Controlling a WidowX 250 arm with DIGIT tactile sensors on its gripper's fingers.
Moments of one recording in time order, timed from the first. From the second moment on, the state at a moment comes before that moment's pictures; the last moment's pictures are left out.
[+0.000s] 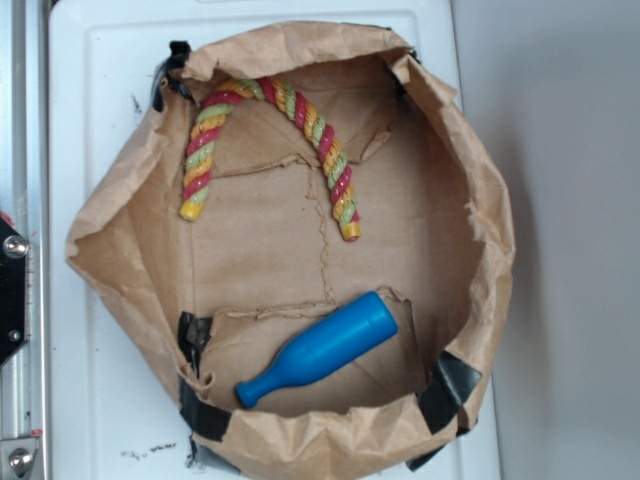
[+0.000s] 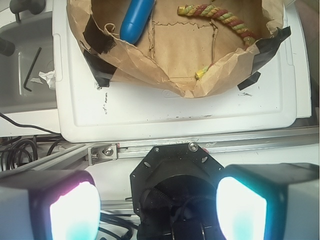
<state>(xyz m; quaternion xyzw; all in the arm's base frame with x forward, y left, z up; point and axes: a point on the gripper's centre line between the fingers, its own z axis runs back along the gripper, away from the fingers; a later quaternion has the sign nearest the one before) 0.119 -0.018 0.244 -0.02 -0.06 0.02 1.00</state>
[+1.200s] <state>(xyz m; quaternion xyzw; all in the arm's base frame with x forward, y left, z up) 0.233 0.057 0.187 0.02 -0.03 0.01 1.00</state>
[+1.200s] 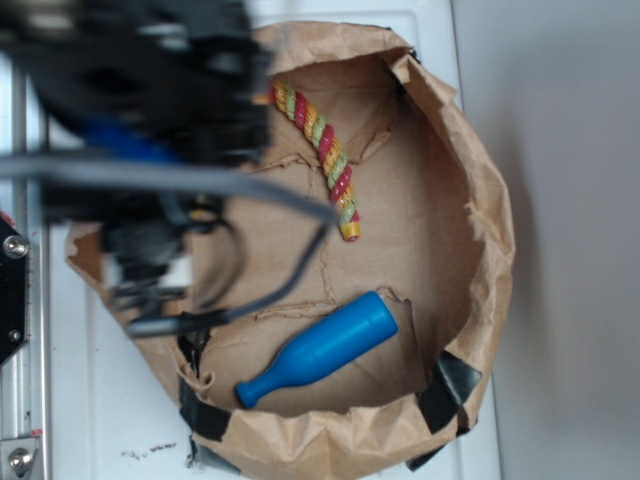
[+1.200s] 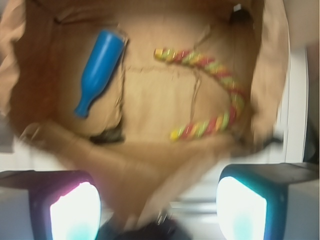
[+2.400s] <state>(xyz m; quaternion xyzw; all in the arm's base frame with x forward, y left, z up) 0.281 0.042 0.131 -0.02 0.00 -0.04 1.00</state>
